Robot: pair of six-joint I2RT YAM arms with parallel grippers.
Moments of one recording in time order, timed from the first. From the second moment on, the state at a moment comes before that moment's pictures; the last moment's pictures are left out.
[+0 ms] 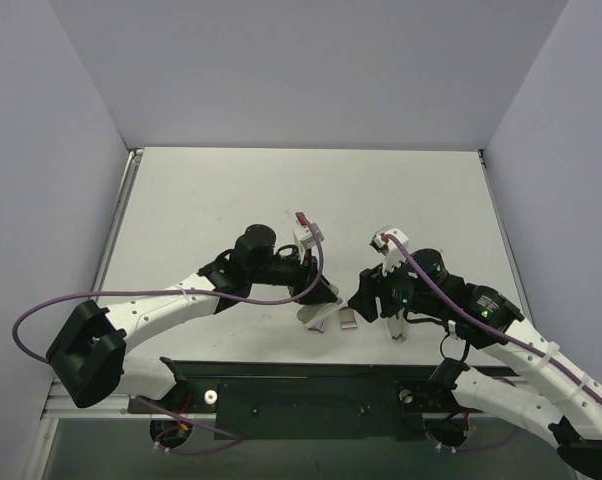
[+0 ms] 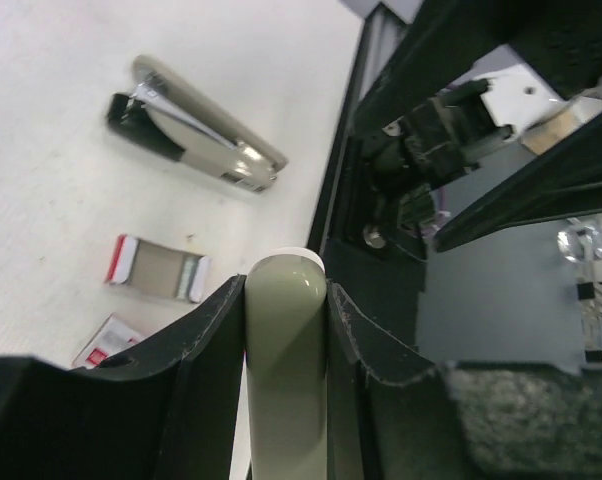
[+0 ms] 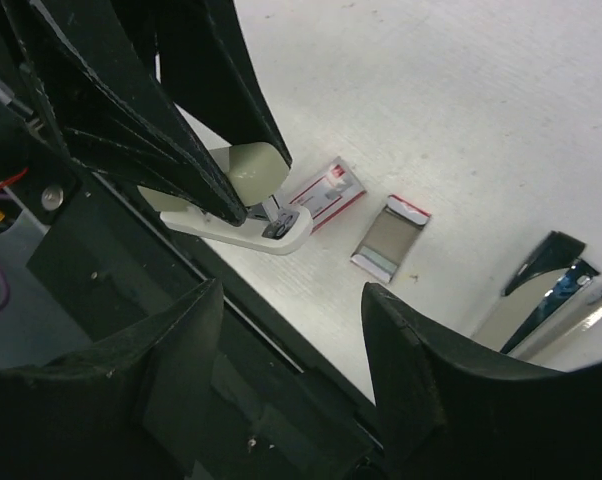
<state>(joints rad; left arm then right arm) -0.82 1.36 0.84 0.15 0.63 -0.37 0.81 0.79 0.89 -0.71 -0.02 0.29</state>
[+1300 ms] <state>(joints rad) -0.90 1.14 0.71 0.42 0.91 -0.52 0.88 0.78 0.89 -0.60 -0.50 0.23</state>
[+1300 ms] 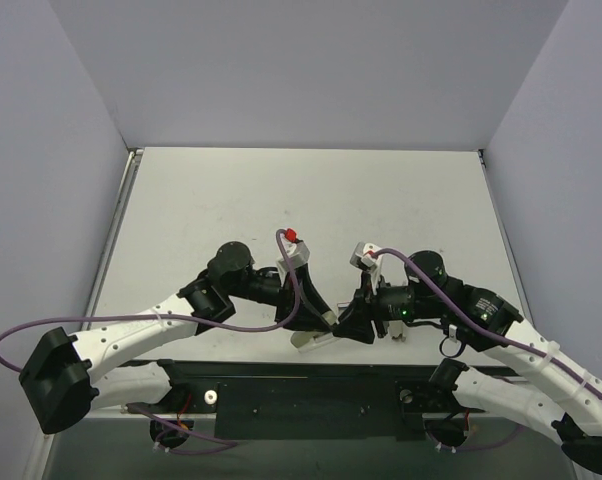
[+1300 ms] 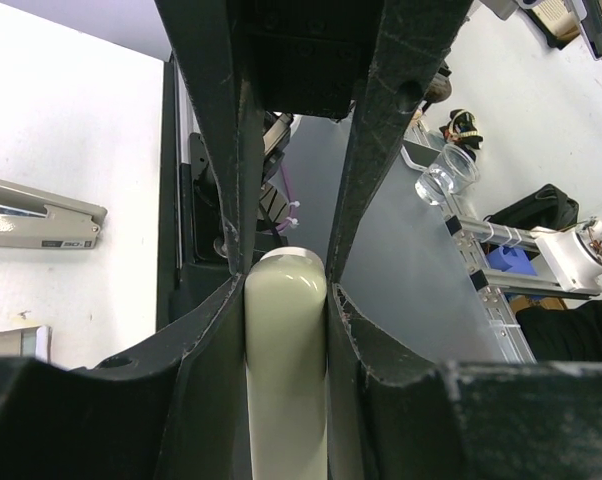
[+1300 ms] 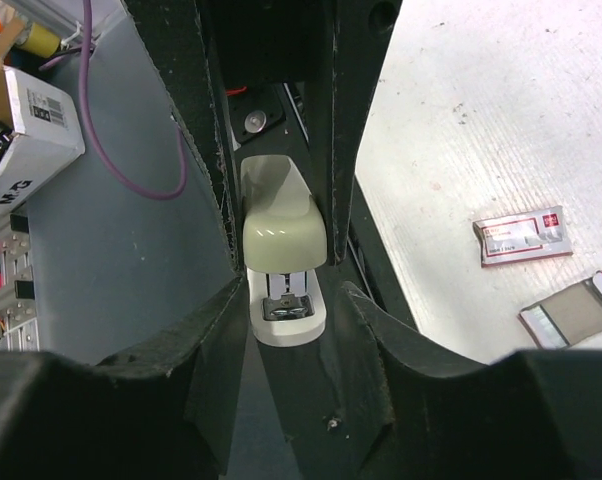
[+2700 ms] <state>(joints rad) -0.95 1.06 0.71 0.28 0.83 -0.49 0.93 0.62 0.62 -0.28 -0.52 0.35</state>
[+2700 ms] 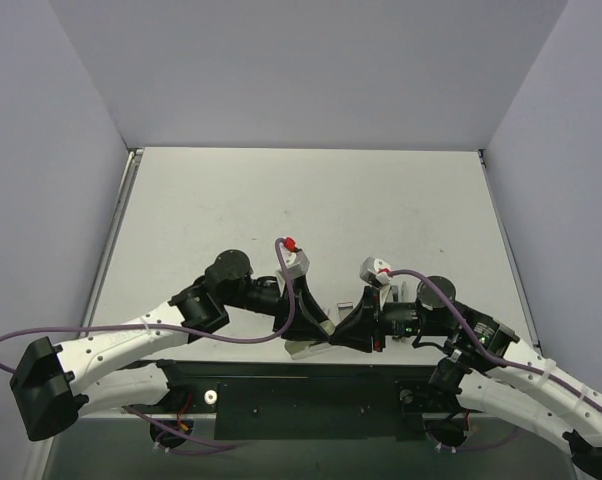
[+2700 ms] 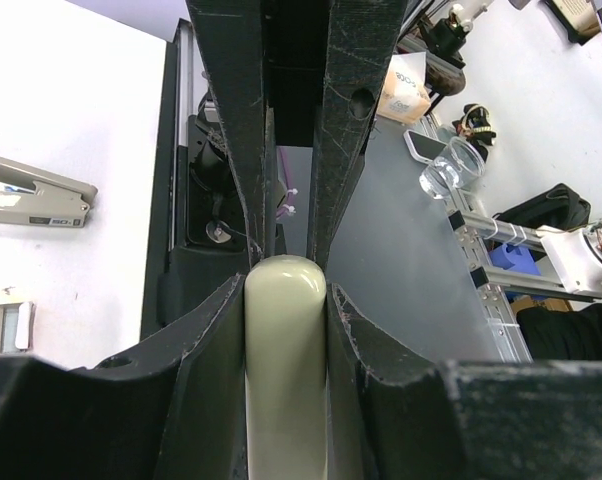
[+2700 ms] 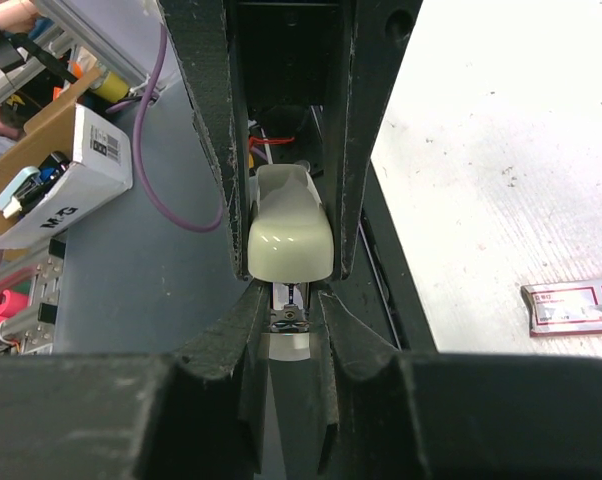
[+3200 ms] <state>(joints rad) -0.94 0.97 0.71 0.30 0.76 -0.49 1.01 0.59 0.55 -0.32 -0.52 0.39</state>
